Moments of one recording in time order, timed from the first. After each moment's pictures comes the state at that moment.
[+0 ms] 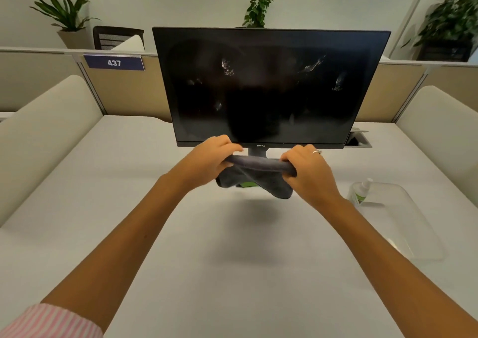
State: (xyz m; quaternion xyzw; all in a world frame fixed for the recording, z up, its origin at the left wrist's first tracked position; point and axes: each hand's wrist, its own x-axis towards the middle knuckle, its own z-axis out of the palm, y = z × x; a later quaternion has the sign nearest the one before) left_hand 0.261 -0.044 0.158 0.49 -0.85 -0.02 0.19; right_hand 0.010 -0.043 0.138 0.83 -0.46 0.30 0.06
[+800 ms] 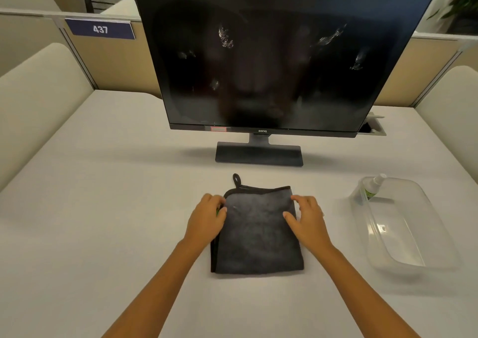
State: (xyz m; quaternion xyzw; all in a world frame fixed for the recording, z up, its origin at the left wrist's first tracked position) left_hand 0.231 -0.004 -0.016 0.72 -0.61 -0.24 0.24; right_hand -0.017 -0.022 -0.008 0.66 -0.67 0.22 -0.26
